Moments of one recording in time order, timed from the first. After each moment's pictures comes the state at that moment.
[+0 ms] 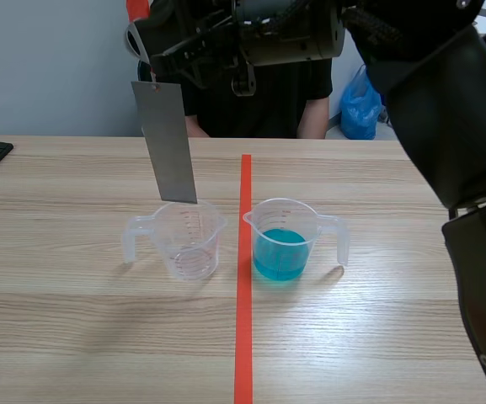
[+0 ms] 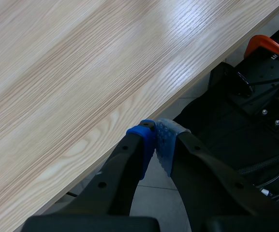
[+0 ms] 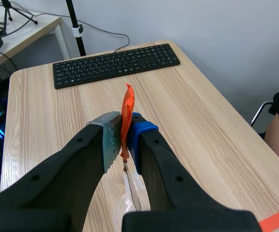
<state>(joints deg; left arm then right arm) 71.0 -23.2 -24.8 84.8 20.1 -16.3 -54.1 21.9 3.8 -16.7 97.7 40.1 43.4 -47.0</state>
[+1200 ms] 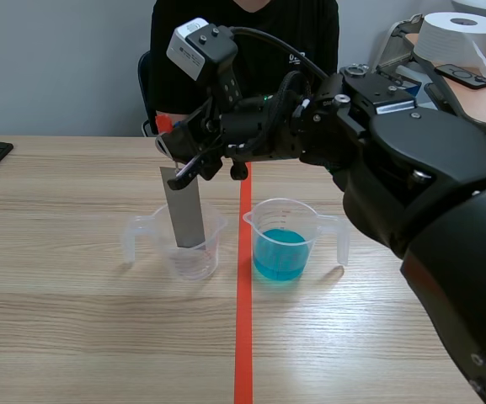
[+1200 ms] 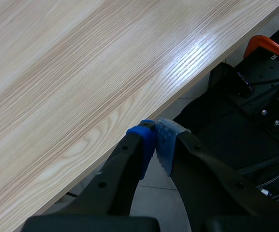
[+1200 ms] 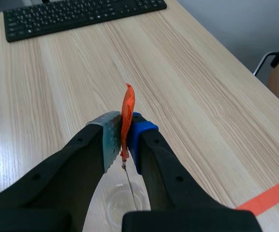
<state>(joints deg) 71.0 -23.2 -24.8 84.8 20.1 -16.3 -54.1 23.5 3.2 -23.6 71.9 12.8 45.3 -17.9</state>
